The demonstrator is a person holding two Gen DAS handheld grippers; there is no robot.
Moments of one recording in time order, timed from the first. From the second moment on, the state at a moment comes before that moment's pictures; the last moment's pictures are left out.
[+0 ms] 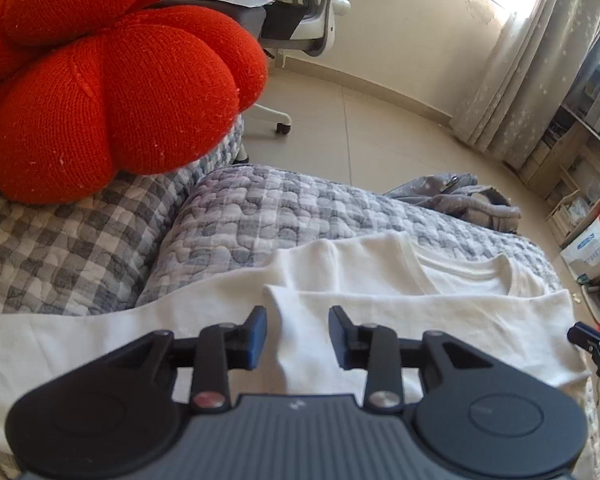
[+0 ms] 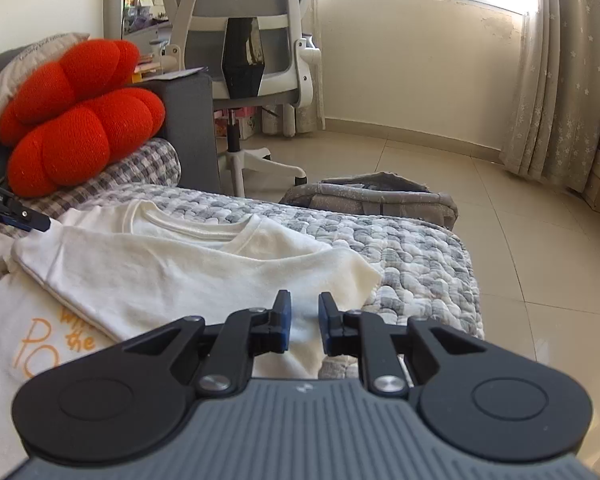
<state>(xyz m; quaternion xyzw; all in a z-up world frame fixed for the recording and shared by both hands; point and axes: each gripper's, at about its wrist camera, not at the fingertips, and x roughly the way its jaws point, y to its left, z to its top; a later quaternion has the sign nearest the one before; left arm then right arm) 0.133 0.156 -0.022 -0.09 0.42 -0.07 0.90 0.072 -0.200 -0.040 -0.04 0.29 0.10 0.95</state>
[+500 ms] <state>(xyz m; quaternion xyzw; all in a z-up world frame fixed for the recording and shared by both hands) 0.136 0.168 -0.041 -0.14 0.42 -0.06 0.90 0.104 -0.225 -0.032 0.06 0.28 0.09 0.95</state>
